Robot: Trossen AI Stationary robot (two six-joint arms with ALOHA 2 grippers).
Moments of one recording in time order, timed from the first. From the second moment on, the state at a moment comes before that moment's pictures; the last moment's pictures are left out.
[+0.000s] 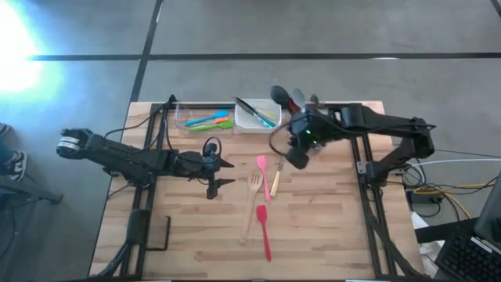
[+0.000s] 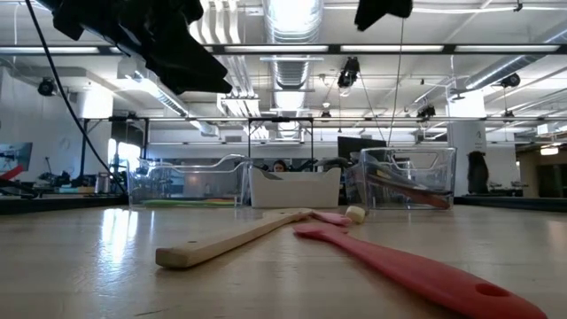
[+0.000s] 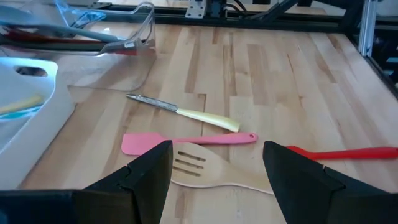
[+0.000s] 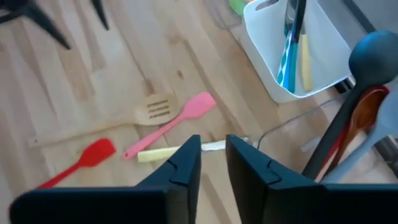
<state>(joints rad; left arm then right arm) -0.12 1.12 0.63 0.07 -0.18 -0.12 -0.03 1.52 1.74 -1.25 0.21 0.40</state>
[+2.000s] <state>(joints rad) -0.31 1.52 0.77 0.10 -0.22 -0.47 0.13 1.34 1.74 -1.28 0.29 0.46</state>
